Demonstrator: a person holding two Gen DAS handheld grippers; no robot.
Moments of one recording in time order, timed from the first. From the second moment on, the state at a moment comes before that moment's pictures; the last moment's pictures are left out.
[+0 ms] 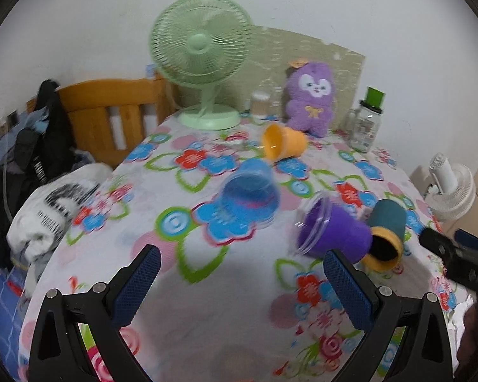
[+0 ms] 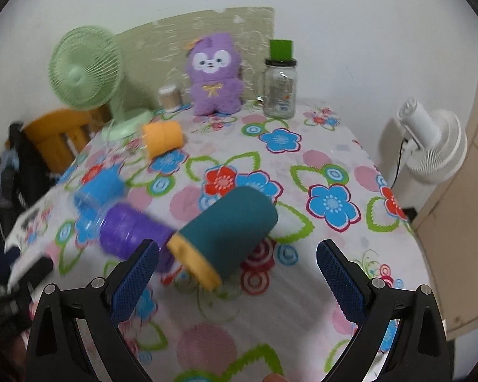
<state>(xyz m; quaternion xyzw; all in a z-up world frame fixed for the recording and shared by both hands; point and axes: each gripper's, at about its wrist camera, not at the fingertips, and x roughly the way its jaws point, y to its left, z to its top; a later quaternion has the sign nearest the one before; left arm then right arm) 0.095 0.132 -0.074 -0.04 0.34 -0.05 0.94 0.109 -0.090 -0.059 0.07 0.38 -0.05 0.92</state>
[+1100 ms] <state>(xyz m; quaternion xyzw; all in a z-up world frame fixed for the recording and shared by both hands) 0.144 0.093 -0.107 -0.02 0.39 -0.10 0.91 0.192 -0.097 -0.106 0.17 0.44 0.01 0.88</state>
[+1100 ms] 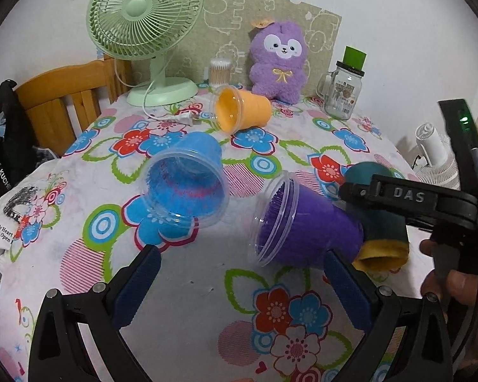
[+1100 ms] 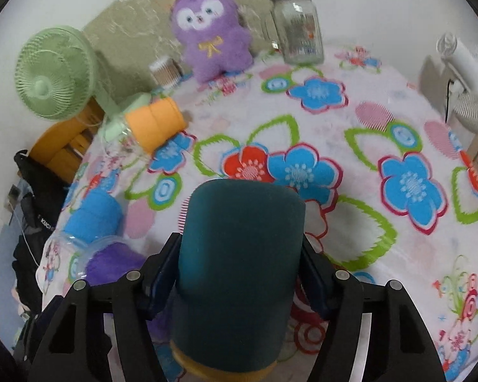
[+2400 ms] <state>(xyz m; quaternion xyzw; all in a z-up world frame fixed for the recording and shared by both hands) 0.021 0.157 -0.073 -0.09 0.35 -0.07 0.93 0.026 -0.047 -0.053 0.05 0.43 0.13 0.89</state>
